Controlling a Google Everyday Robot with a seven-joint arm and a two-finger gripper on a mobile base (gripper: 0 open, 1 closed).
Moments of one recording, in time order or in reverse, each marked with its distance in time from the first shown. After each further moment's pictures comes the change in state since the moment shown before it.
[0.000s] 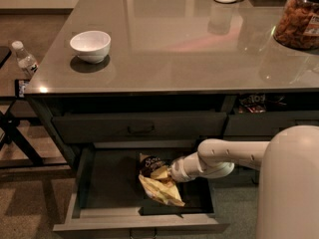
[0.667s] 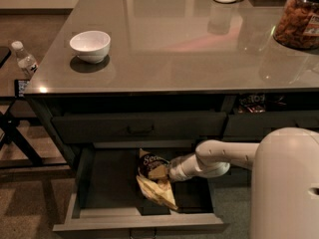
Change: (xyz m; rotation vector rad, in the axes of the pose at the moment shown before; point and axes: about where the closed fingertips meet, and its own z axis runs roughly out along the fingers) arm -0.013 -0.008 0.022 -0.047 -0.001 -0.005
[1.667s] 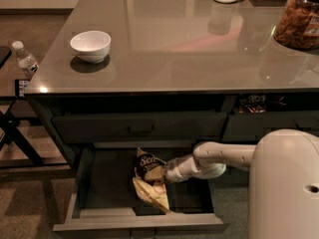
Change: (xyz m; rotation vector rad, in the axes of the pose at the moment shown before) arm 0.003 0.008 0.016 -0.055 0.019 0.018
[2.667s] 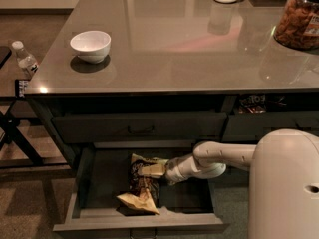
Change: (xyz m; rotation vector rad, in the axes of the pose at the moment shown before) arm 0.000 0.000 0.000 0.000 0.000 0.000
